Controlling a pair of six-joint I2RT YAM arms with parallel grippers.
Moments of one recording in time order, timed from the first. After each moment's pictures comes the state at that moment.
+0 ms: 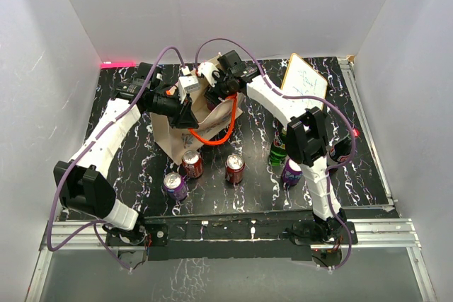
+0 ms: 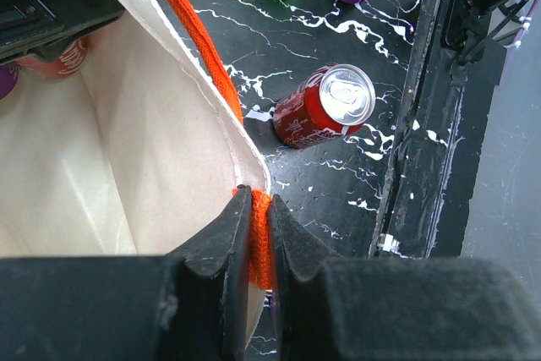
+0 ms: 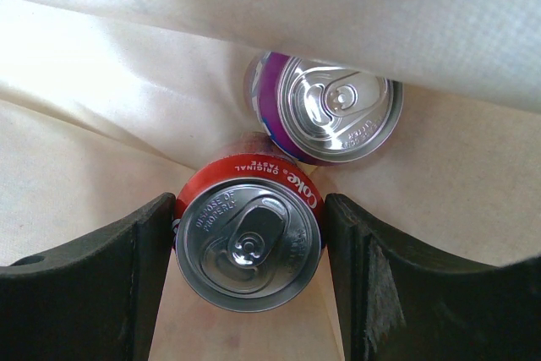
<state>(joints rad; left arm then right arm) -0.28 1.50 1.45 -0.99 0.88 0.58 0.56 2.26 2.14 -0.76 -0.22 -0.53</state>
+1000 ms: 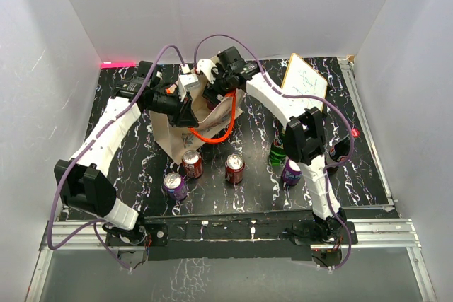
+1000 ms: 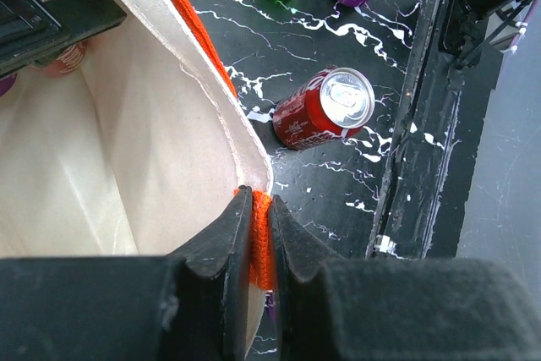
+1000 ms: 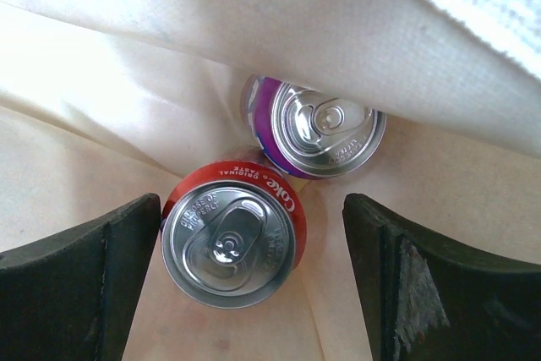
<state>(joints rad) -0.28 1.51 1.47 -0.99 0.88 0.56 0.56 2.30 2.23 -0.79 -0.25 -0.57</state>
